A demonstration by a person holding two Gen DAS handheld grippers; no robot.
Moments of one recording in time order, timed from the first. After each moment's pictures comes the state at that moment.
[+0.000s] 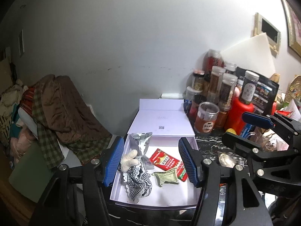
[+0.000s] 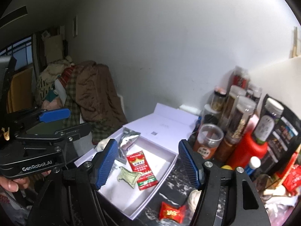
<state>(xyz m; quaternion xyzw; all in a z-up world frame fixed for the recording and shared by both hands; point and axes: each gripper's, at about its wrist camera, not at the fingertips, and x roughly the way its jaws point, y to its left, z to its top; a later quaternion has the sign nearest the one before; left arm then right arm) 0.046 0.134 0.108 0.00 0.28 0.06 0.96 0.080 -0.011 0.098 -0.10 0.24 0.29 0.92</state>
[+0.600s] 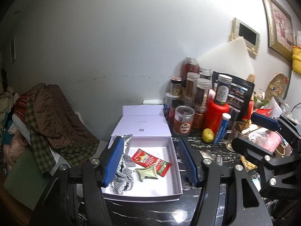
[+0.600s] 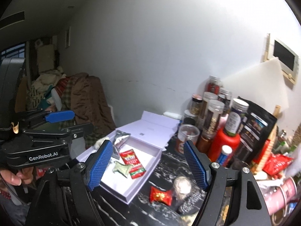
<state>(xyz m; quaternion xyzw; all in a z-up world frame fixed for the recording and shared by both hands) -0.002 0.098 0.124 0.00 0.26 0.00 0.97 0.005 -0.060 0.117 -0.09 0.20 0.24 0.95</state>
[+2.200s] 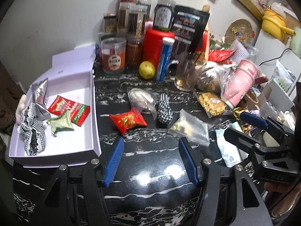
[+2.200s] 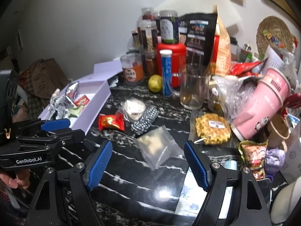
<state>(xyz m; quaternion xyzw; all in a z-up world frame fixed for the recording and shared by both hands) 0.022 -0.019 -0.014 0.00 0.42 -0.18 0.89 -0.013 -0.196 -0.009 0.00 0.36 0.09 0.93</state>
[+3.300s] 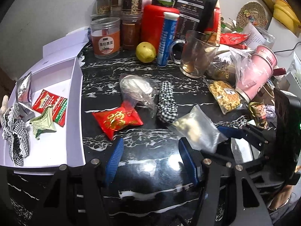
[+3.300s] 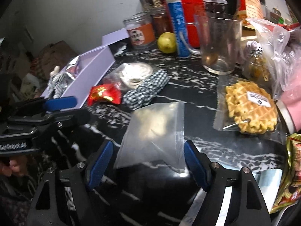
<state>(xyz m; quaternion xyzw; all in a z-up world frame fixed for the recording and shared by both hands) 0.063 -0.054 -0.044 0.02 0.47 -0.17 0.87 0.044 -0.213 -0.087 0.04 0.45 0.20 0.87</state>
